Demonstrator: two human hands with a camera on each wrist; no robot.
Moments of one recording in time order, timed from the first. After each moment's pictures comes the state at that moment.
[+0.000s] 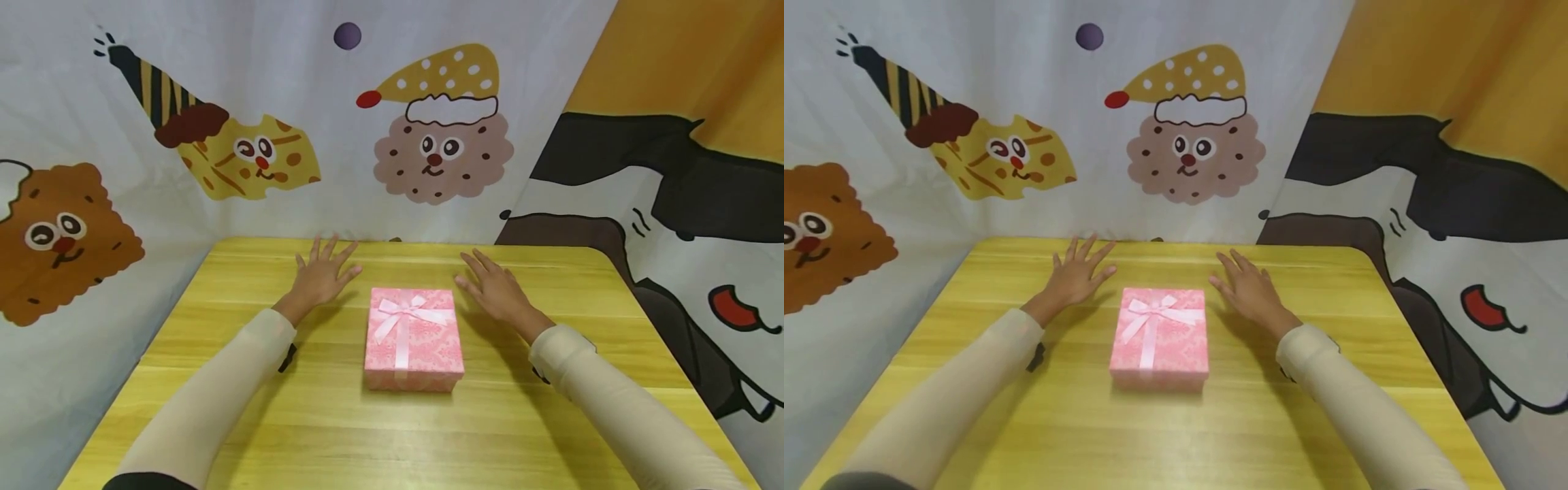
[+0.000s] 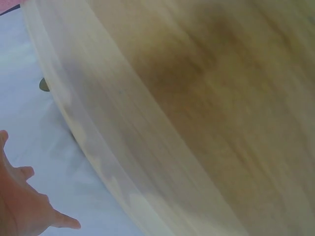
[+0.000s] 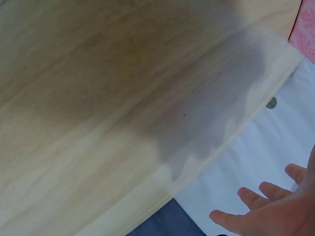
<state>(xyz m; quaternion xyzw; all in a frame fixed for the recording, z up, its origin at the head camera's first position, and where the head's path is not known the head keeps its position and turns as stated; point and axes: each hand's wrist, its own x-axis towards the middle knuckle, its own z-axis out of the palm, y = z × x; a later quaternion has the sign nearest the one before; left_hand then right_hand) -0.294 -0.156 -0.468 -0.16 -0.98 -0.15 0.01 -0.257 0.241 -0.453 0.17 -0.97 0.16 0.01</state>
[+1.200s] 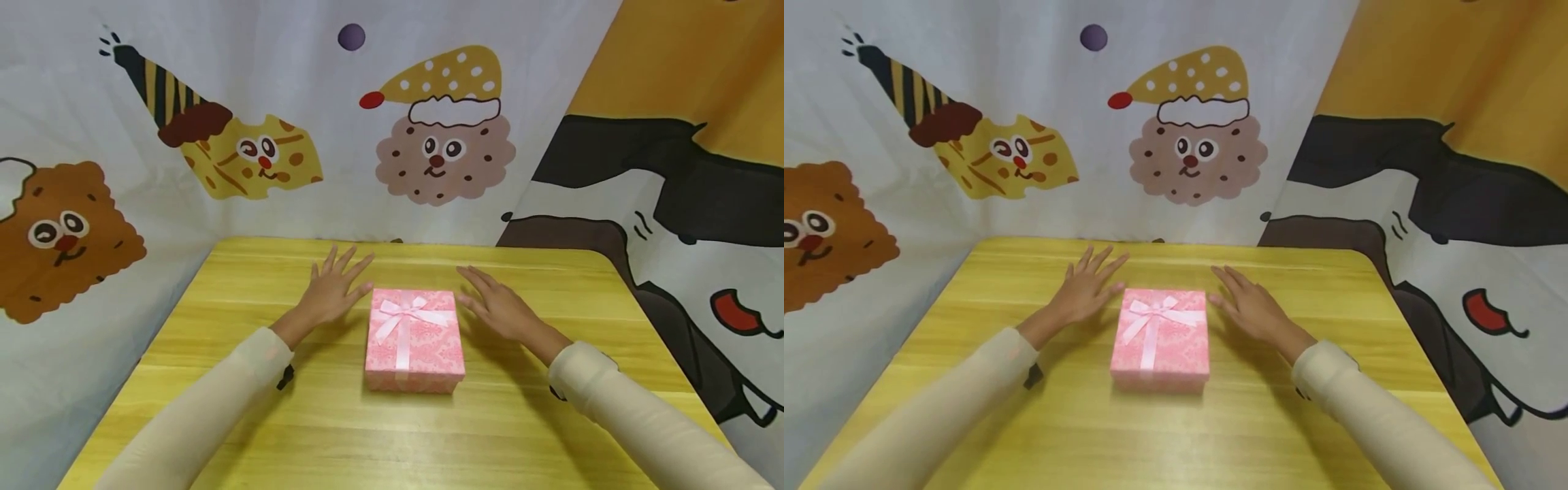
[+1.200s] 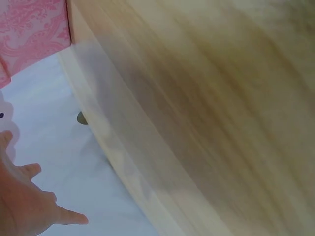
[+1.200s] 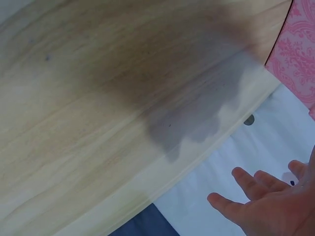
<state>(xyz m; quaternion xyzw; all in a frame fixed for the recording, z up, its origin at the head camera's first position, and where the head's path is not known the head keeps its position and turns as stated) -0.250 -0.137 -0.455 -0.22 -0.96 -0.20 0.03 -0.224 0.243 -0.447 0.22 -0.96 0.19 -0.01</state>
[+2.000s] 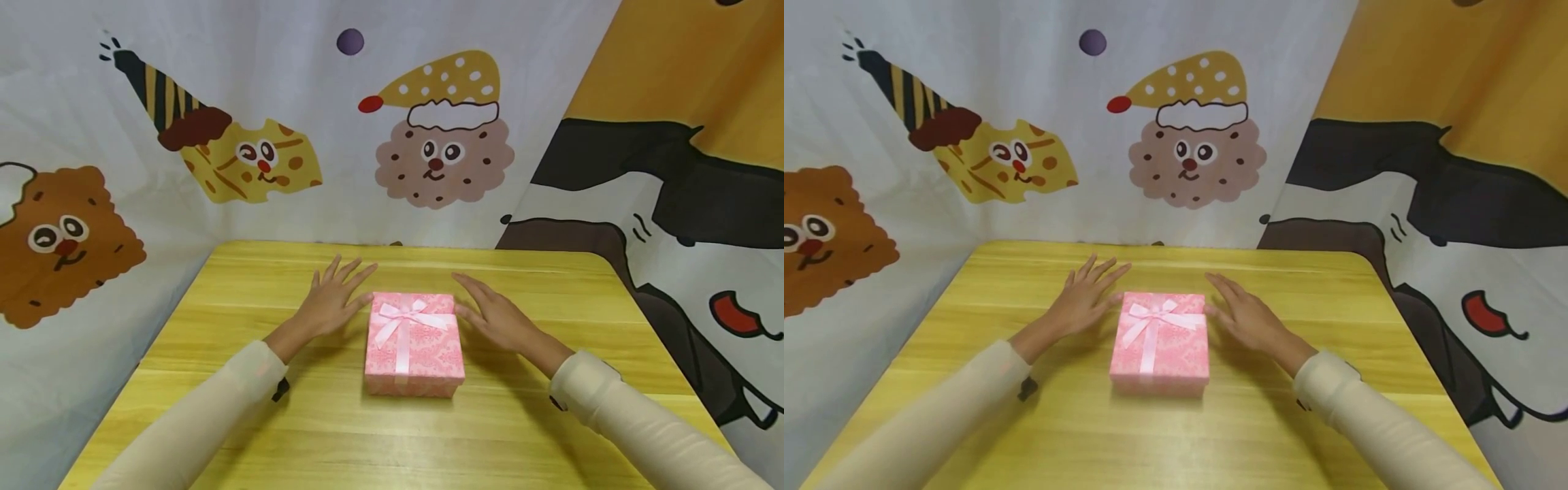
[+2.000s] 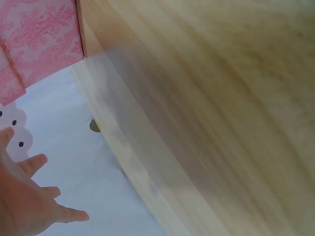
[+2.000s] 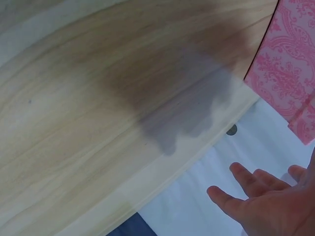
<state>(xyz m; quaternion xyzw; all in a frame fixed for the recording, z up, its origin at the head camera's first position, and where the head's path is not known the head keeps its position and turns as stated) -0.231 -0.136 -0.448 -0.25 -0.95 -0.20 0.03 -0.205 0.233 -0.436 0.23 -0.95 0.22 -0.02</state>
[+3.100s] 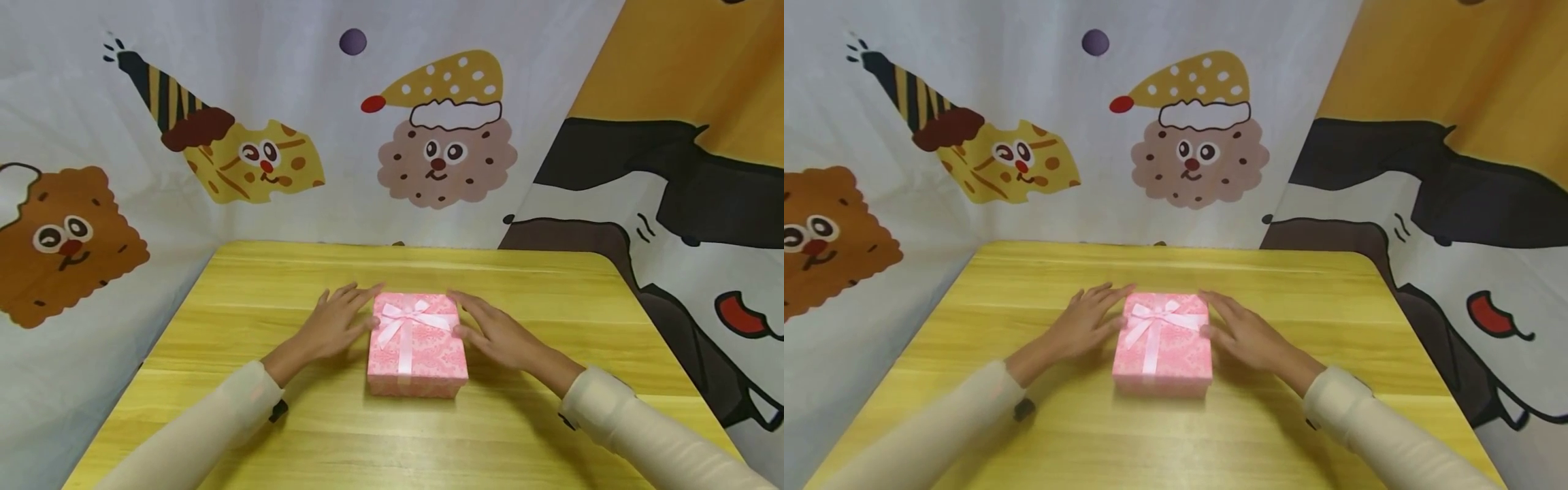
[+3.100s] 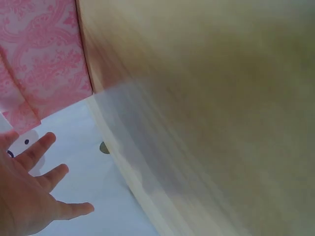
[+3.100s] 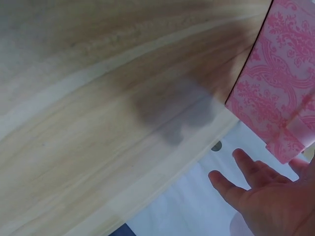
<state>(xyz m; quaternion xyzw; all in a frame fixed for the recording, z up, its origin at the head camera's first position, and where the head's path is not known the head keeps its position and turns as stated) -0.195 -0.133 -0.449 -0.29 -0.93 -0.23 0.02 -0.178 0.226 -0.434 0.29 -0.93 0.25 -0.03</state>
